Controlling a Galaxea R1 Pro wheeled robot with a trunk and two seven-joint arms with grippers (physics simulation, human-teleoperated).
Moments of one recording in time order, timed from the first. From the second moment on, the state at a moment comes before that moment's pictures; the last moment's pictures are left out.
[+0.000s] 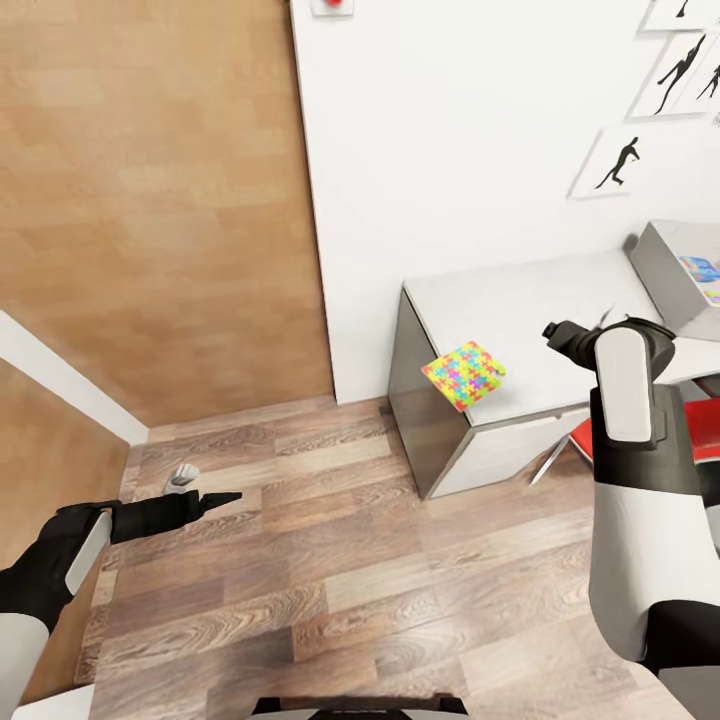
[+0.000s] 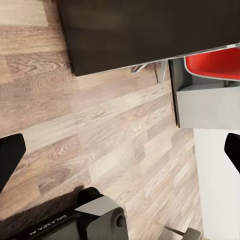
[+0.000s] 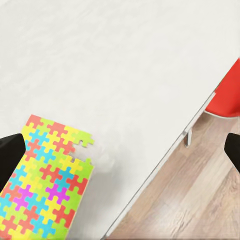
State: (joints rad) left arm -0.65 0.35 0.09 -0.85 0.28 0.75 -1.01; right arm -1.03 -0.10 -0.10 -1.50 -0.78 0.91 -0.97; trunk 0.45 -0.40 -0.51
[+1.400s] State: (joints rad) left arm -0.65 0.34 0.09 -0.85 0.27 0.75 -0.98; right arm -0.96 -0.03 -0.09 -1.53 -0.78 0.91 -0.97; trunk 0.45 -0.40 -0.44
